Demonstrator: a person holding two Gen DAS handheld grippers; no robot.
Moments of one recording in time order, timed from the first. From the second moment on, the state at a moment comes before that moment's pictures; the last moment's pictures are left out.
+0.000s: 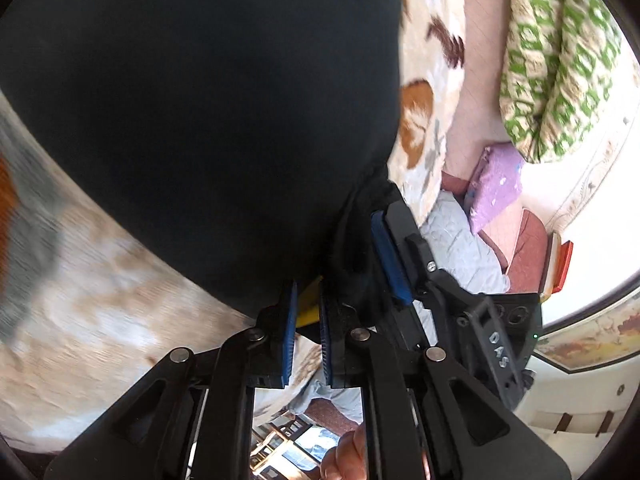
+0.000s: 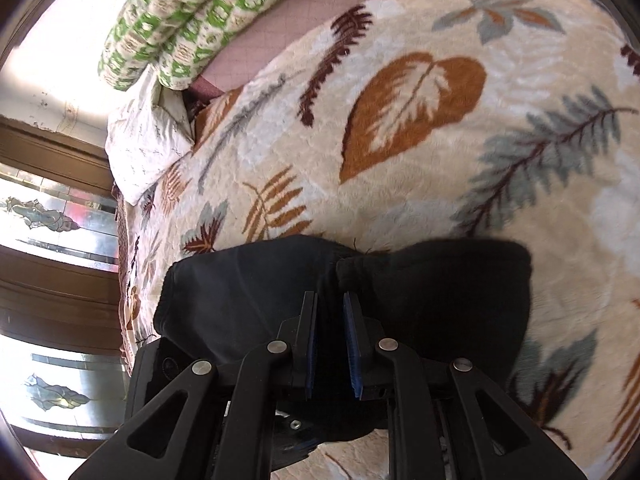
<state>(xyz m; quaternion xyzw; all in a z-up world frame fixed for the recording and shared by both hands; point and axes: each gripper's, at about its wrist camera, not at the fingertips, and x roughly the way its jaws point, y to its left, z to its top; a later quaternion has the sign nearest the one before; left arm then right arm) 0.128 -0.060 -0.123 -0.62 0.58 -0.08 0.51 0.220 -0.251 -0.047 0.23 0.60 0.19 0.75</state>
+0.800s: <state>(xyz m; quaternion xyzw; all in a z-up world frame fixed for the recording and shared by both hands) 0.146 -0.071 -0.061 -0.46 0.59 -0.17 0.65 0.110 -0.343 -0.089 0.63 0.43 0.16 0.62</state>
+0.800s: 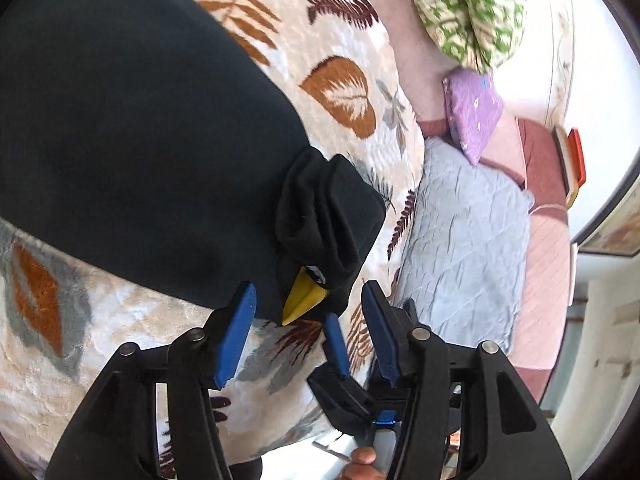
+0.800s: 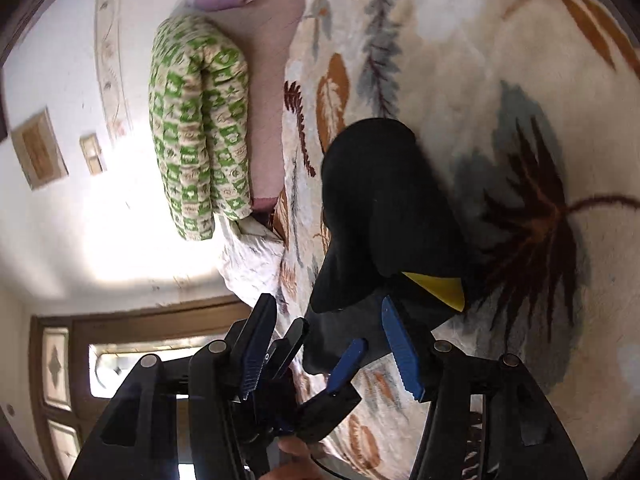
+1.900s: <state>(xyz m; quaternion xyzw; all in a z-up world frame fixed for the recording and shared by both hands) 0.185 -0.081 -0.048 -0.46 0.57 -0.14 0.66 0.094 -0.311 -0.160 0.83 0.25 0.05 0.50</state>
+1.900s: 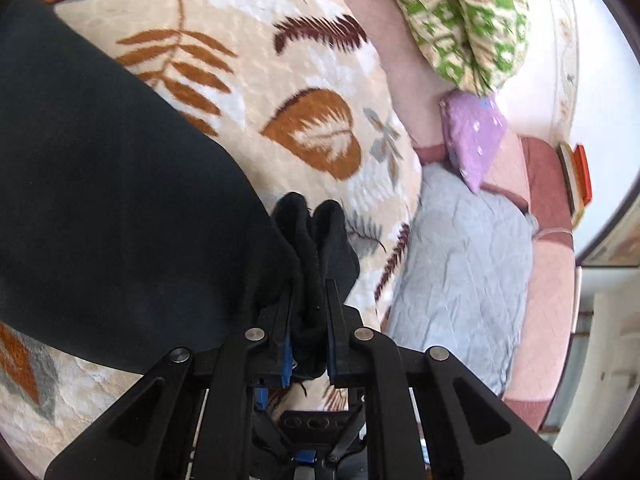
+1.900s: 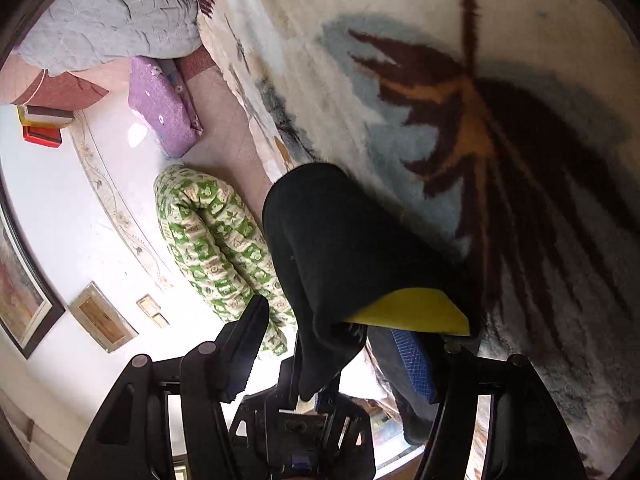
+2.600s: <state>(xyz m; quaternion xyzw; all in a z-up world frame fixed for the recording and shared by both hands) 0.157 -0.095 -0.104 -0.41 0.61 -0.10 0.67 0.068 -0.363 -0.158 0.71 0.31 0.04 0.64</state>
